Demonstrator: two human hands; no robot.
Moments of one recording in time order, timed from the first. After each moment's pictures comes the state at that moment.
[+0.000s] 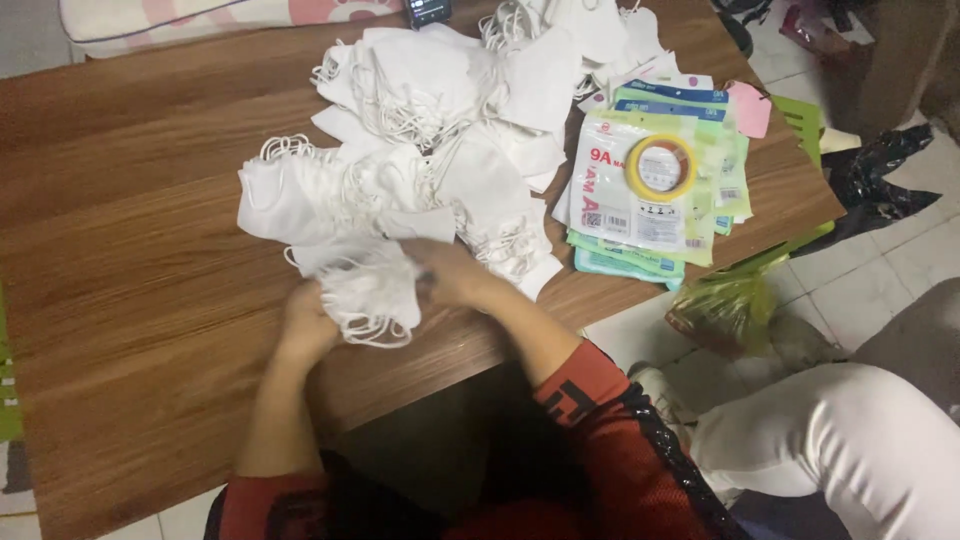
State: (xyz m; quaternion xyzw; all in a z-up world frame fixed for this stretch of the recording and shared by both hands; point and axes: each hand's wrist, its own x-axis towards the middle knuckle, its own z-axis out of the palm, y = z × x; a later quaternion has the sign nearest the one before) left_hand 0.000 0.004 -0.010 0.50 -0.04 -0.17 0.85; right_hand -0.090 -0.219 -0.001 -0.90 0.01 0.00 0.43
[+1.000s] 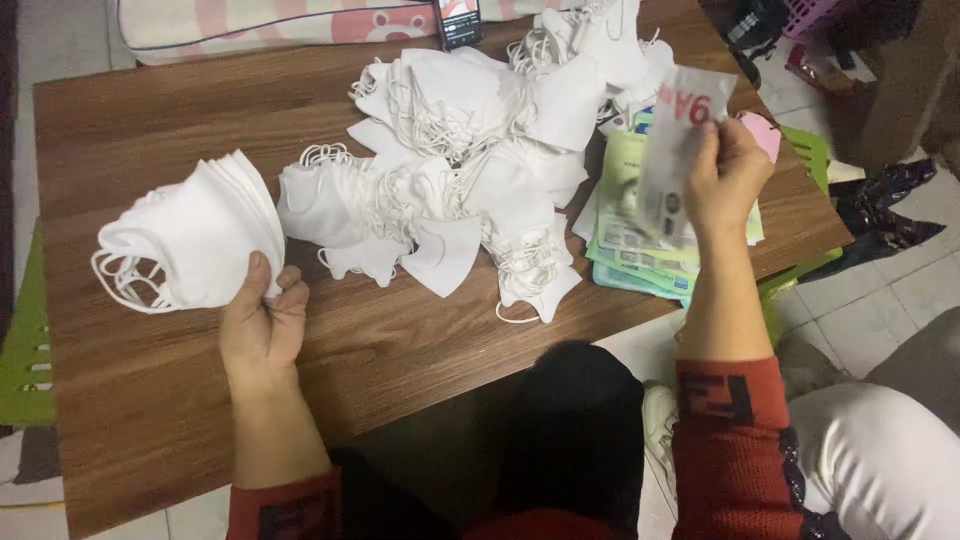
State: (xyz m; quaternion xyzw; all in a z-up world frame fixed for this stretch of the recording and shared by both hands) left_hand 0.040 0.067 0.009 0.32 0.01 -0.21 0.92; right_hand -0.174 -0.402 0.112 -0.84 0.21 -0.47 0.16
